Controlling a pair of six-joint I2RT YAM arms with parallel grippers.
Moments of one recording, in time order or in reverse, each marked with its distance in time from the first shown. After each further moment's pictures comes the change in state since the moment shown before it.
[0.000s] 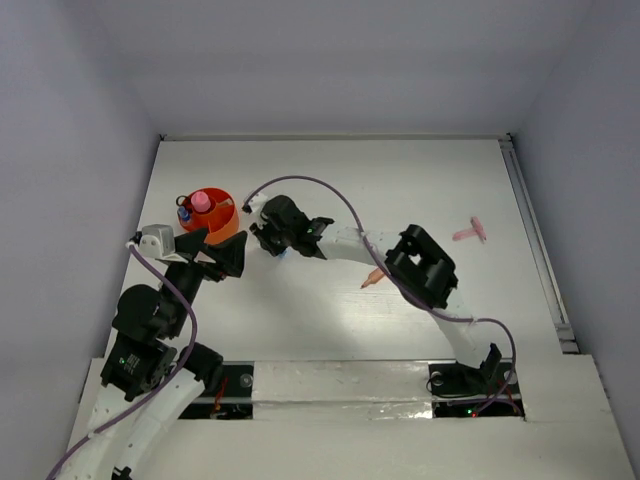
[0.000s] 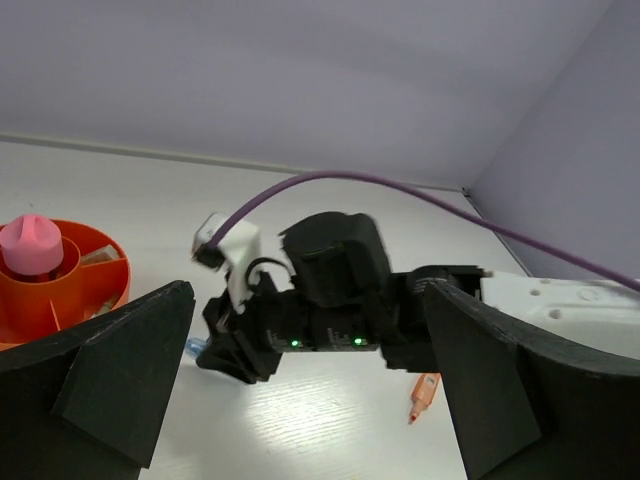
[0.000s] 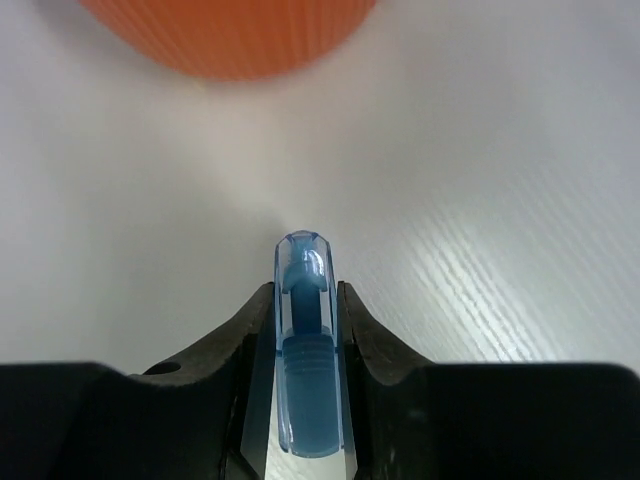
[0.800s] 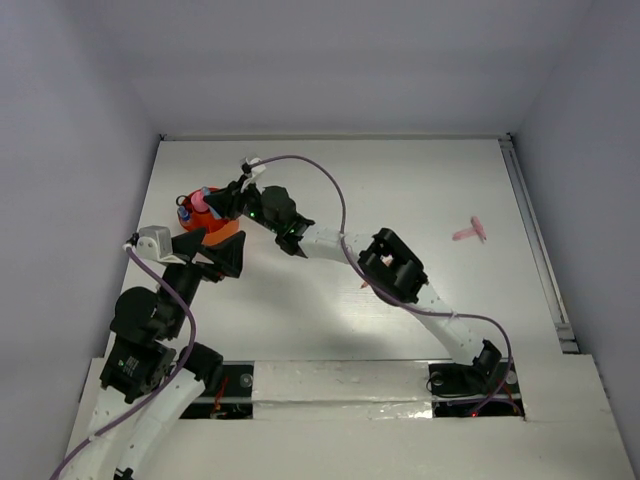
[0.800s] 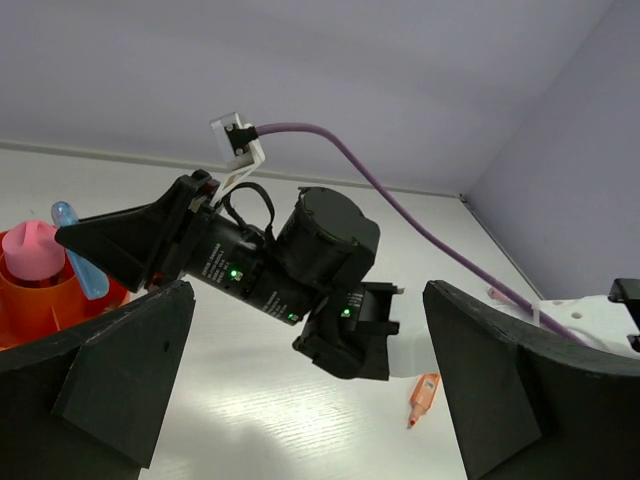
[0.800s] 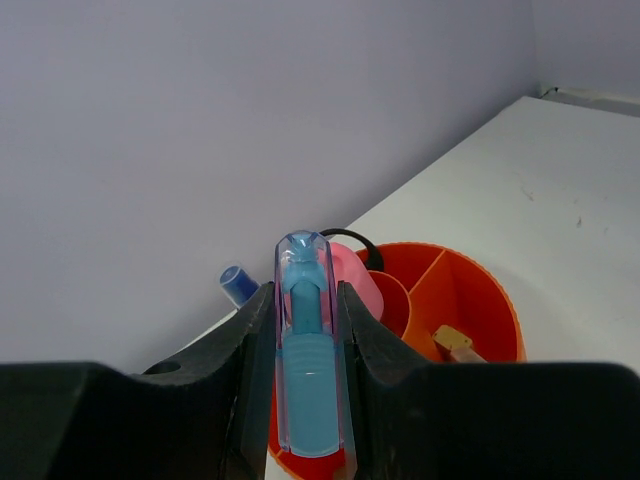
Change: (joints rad) left arm 0.017 -0.013 0.000 0.005 0.016 0.000; right arm -0.001 0.259 0.283 0.824 -0.065 0.473
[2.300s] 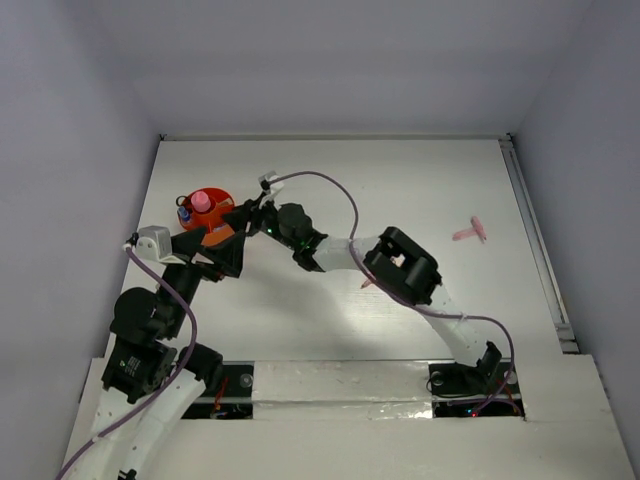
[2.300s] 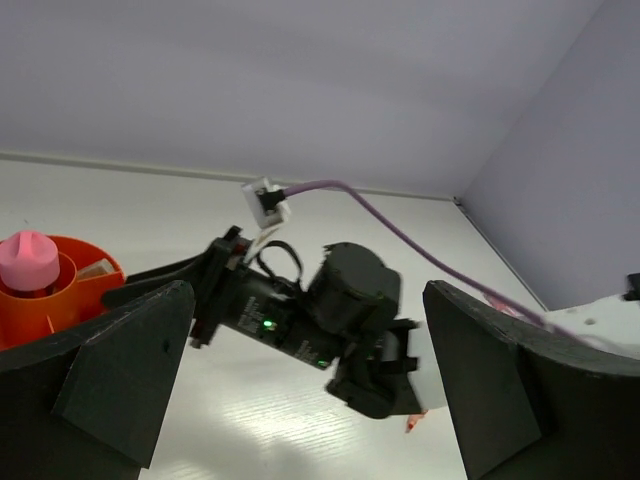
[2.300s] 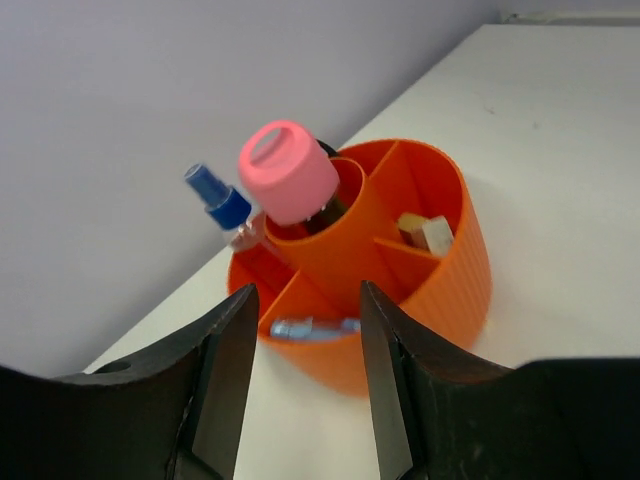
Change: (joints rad) left arm 0.033 -0.002 -0.006 0.020 0.046 0.000; right arm 0.000 -0.095 -0.324 0.175 0.043 0.051
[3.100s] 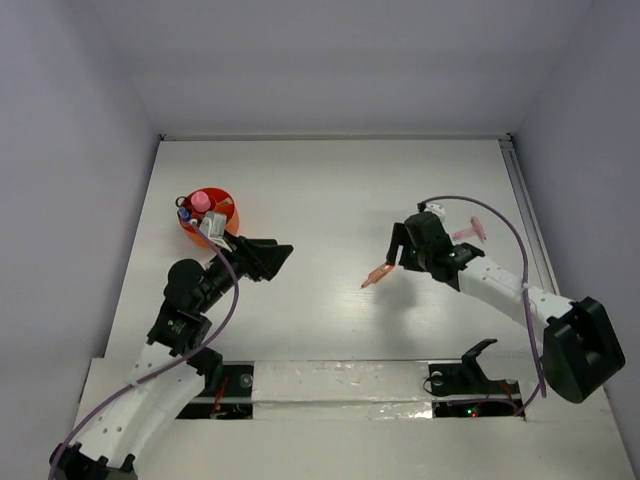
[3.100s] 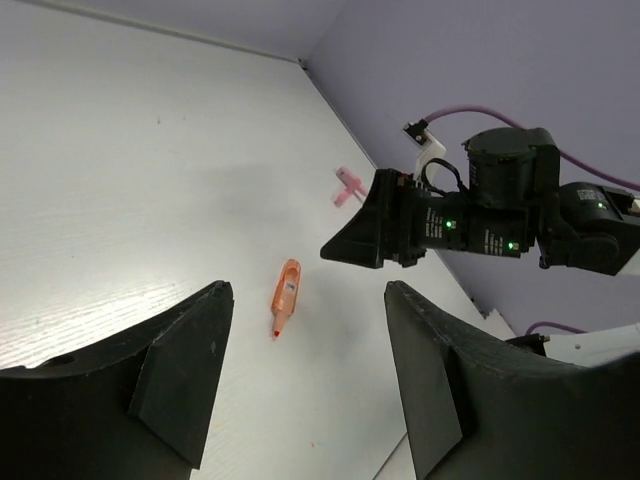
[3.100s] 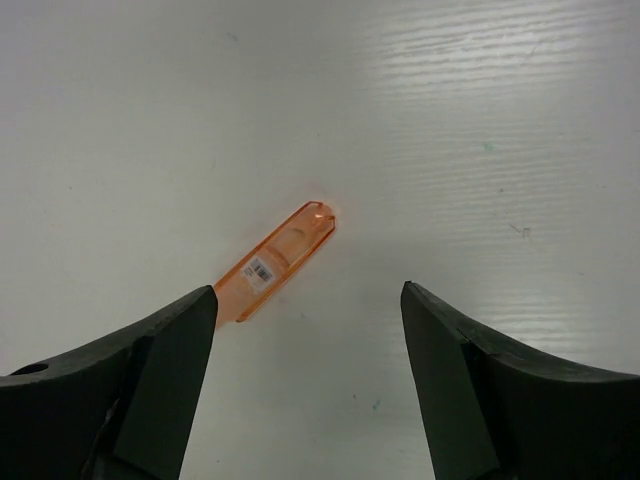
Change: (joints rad) left arm 0.012 0.216 -0.270 0.371 0.420 -0.304; right arm -0.400 -1.225 -1.001 -1.203 0.274 0.135
